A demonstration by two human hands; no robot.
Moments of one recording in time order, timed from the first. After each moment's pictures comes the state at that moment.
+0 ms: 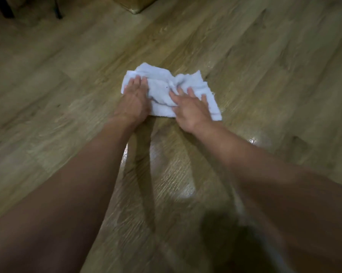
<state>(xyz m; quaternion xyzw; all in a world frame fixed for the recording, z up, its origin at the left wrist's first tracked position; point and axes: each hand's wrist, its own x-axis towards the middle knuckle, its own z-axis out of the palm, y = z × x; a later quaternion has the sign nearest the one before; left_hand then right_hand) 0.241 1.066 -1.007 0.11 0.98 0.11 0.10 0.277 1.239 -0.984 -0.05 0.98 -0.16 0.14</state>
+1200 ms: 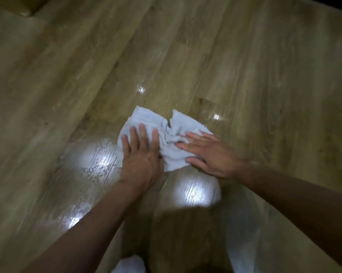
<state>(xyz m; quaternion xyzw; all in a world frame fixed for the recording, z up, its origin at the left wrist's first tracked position) 0.449 1.225 -0.992 0.32 0.93 0.03 0.18 0.511 1.451 -0.986 -0.18 0.97 -0.13 0.12</state>
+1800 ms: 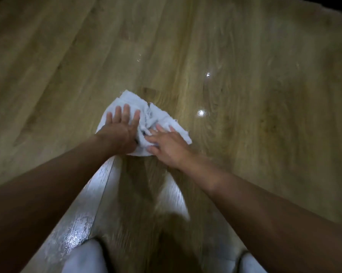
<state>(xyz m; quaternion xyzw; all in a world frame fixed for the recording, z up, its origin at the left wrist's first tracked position) 0.443 1.317 -0.972 0.38 0.90 -0.10 0.19 0.556 1.452 -0.975 0.02 0.95 -0.28 0.11</state>
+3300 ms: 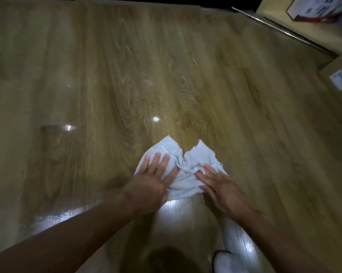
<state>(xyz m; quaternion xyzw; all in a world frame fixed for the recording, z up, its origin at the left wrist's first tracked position) 0.621 1.470 -0.990 0.74 0.66 -0.07 0.12 0.845 1.603 -0.987 0.25 0.95 -0.18 0.05</state>
